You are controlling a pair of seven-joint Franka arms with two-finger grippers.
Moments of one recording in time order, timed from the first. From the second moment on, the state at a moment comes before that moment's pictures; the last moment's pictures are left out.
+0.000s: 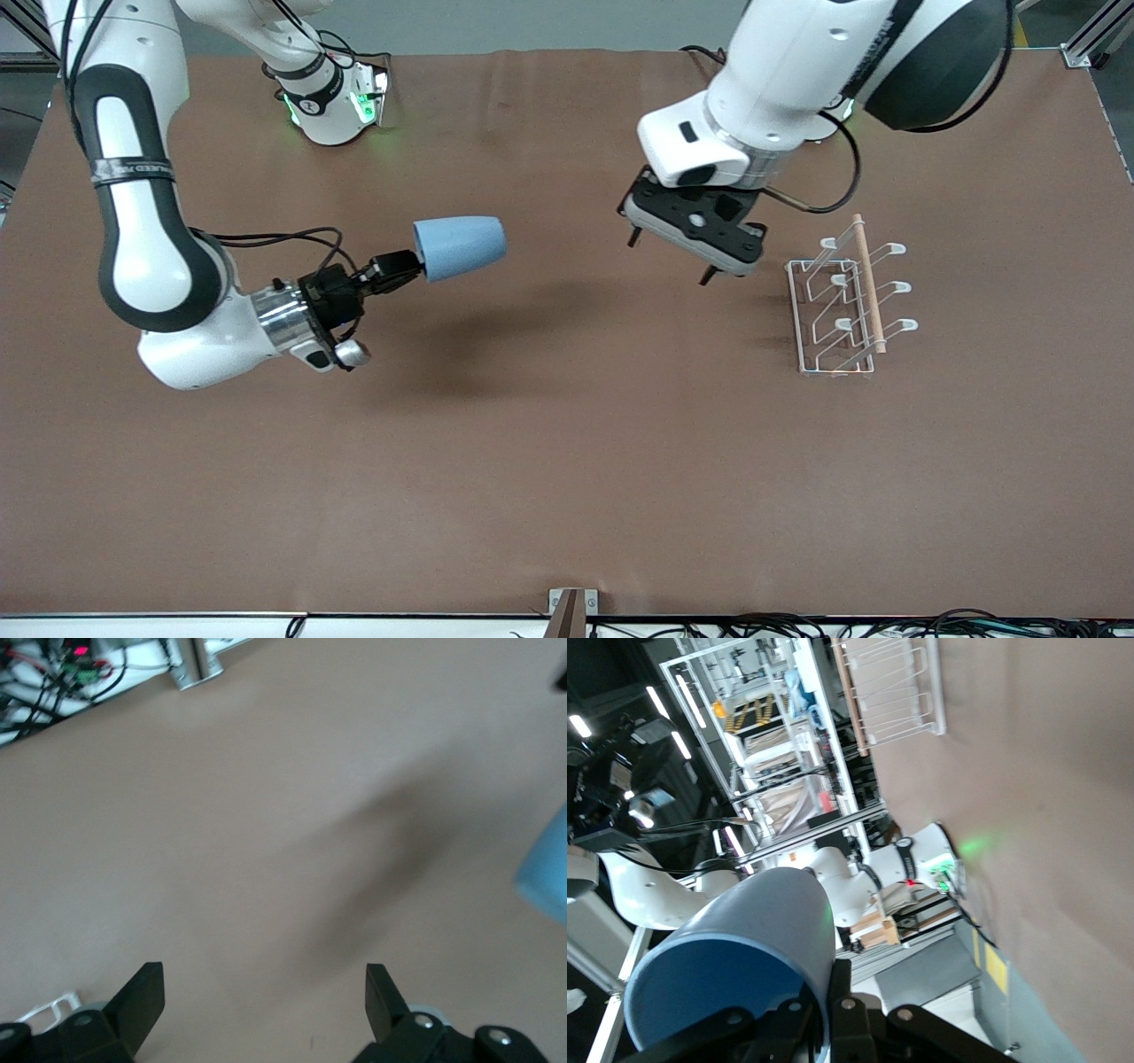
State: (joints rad) left arm -0.42 0.30 -0.26 -1.30 -0.02 1.85 -0.14; right arm 0.19 0.49 -0.02 -1.65 1.32 1.34 -0.28
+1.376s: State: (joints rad) left arm -0.62 0.41 -0.26 -1.29 -0.02 2.08 0.16; right arm 0.34 0.53 -0.02 -1.65 1.53 1.45 -0.12
